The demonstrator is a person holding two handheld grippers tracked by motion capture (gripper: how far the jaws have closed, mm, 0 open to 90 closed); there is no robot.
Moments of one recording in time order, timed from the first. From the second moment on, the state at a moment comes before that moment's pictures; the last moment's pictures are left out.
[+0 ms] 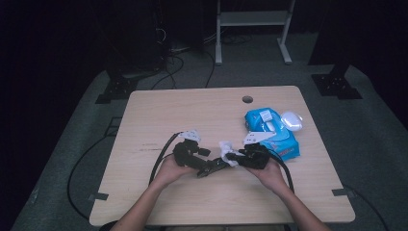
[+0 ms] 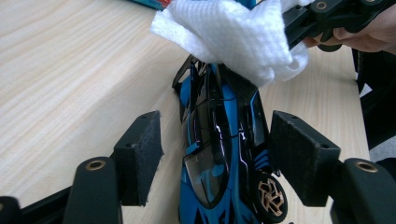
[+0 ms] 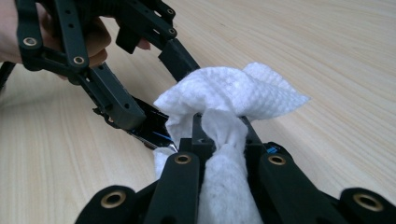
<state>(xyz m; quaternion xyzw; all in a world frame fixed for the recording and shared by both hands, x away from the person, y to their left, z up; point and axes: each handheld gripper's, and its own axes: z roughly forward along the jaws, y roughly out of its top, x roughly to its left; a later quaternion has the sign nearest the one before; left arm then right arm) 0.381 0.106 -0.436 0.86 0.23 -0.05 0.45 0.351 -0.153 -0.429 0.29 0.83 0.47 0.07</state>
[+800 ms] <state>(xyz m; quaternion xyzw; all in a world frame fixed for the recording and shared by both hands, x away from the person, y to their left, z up) 0.358 0.070 -0.451 0.91 0.19 -0.01 0.38 0.319 -0.172 -0.442 0.27 0.85 0.45 0.07</state>
